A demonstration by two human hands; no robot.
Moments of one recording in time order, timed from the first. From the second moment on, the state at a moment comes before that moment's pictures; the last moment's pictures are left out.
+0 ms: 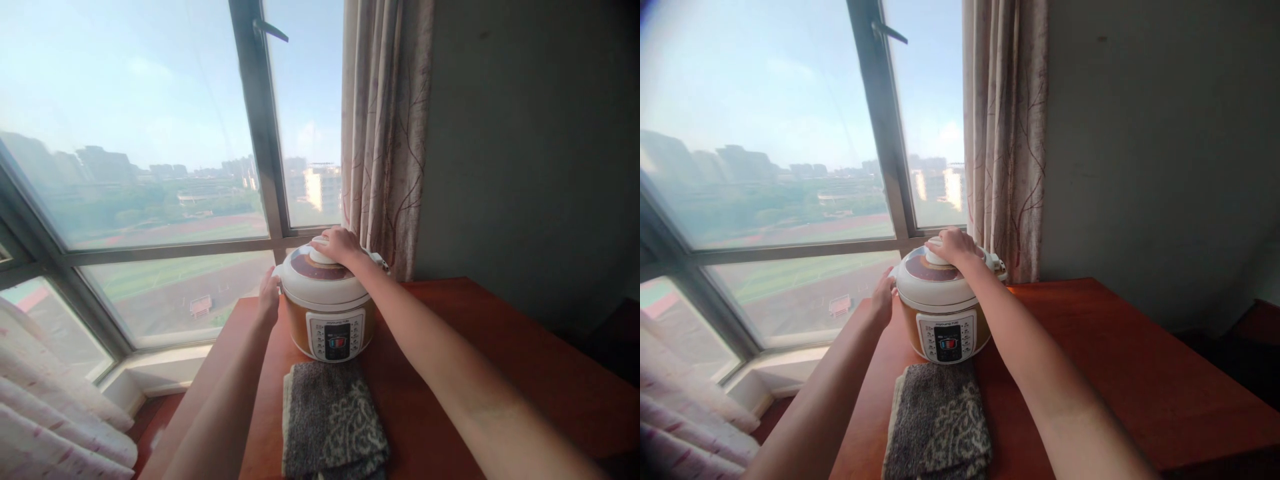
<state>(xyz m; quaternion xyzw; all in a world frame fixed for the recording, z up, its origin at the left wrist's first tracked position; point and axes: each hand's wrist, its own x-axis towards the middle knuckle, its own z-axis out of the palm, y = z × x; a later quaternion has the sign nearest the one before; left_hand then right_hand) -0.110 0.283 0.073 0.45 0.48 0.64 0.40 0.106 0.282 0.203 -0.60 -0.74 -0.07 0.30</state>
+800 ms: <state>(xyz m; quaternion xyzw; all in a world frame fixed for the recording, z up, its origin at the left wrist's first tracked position) -0.124 0.253 0.080 0.41 0.42 0.58 0.56 0.241 0.234 0.108 -0.63 -0.46 0.22 0.59</state>
